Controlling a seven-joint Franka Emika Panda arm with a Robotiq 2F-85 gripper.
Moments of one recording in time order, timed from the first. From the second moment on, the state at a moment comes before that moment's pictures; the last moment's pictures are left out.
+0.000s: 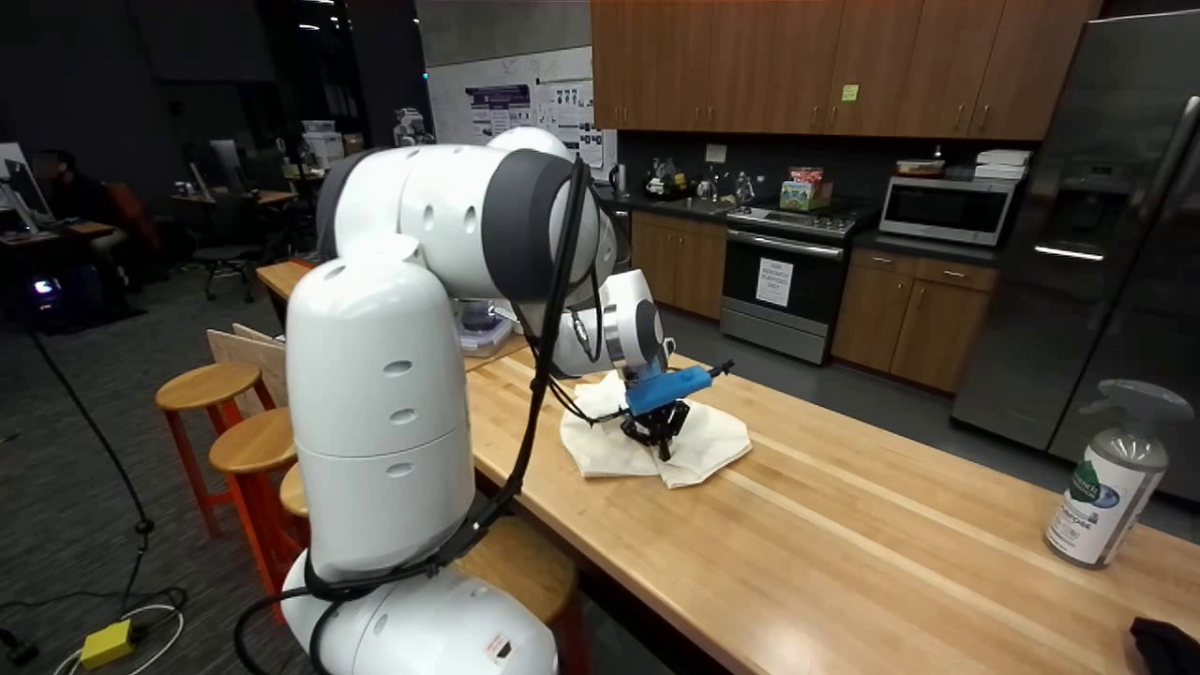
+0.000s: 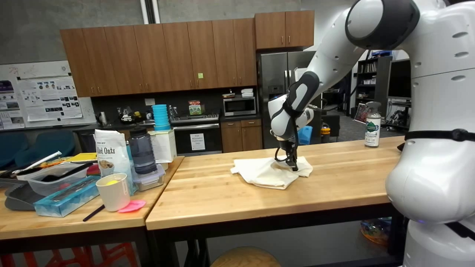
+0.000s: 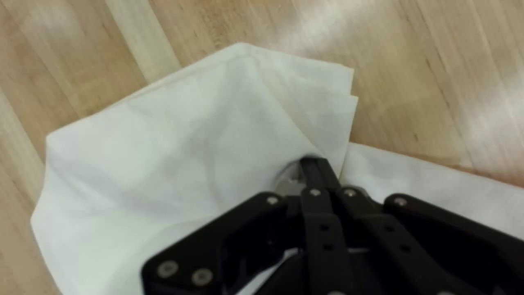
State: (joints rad) arm 0.05 0.11 0.08 -2.27 -0.39 2.37 -0.46
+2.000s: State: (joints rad) arm -0.24 -0.03 -0.22 -2.52 -0.61 2.46 0.20
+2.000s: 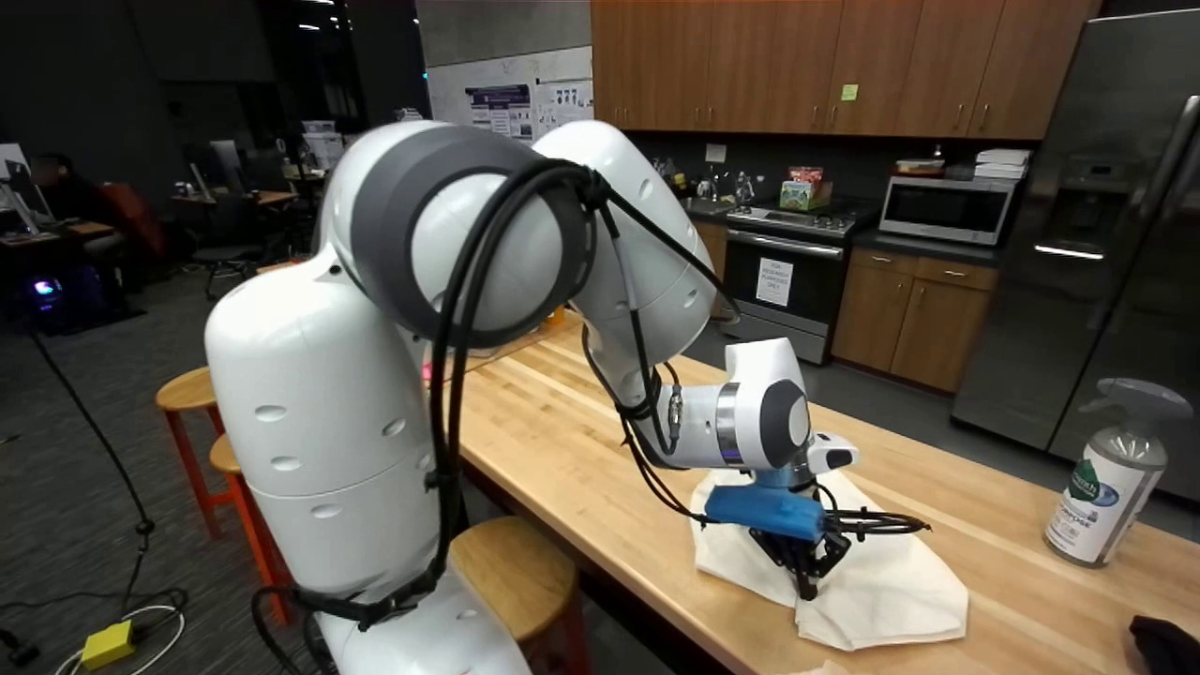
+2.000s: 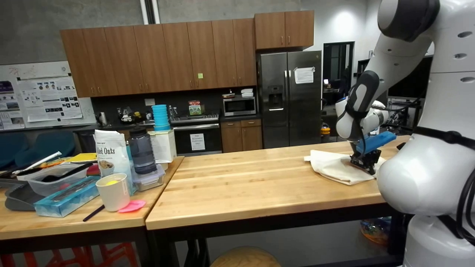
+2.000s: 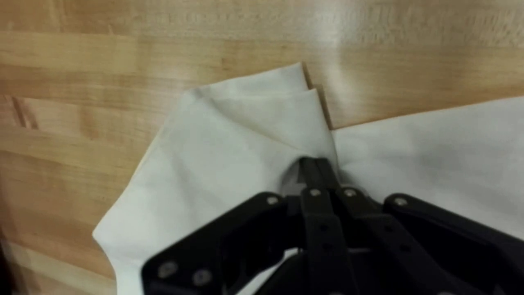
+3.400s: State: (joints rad) arm 0.09 0.30 0.02 -2.07 -0.60 2.31 -0.03
